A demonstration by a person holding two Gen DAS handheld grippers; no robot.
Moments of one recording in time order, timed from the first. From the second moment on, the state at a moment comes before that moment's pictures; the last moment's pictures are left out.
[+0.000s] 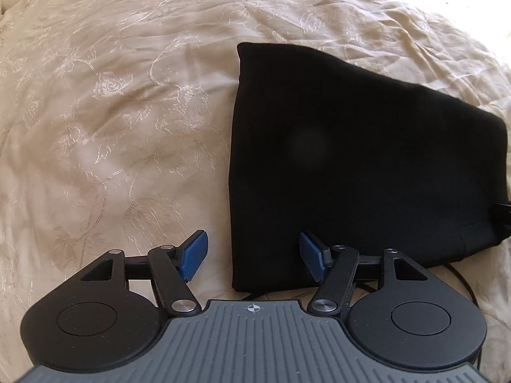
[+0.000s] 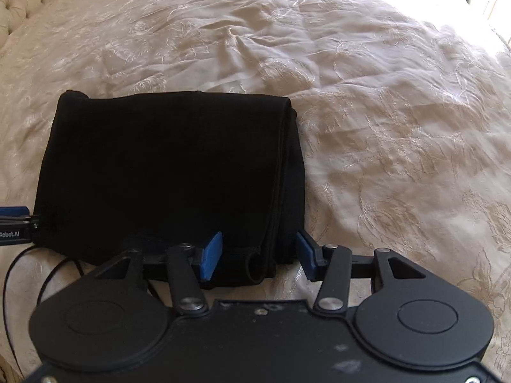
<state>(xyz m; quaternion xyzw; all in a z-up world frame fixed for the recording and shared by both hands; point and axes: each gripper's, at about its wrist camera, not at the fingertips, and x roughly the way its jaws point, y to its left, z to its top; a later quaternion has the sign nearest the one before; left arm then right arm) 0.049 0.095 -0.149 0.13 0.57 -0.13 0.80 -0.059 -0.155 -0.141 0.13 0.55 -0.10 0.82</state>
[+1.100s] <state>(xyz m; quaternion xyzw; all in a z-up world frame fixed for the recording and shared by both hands) 0.108 0.089 -0.154 0.08 0.57 -0.19 0.79 0.002 -0.210 -0.184 0.27 0.54 -0.05 0.79</state>
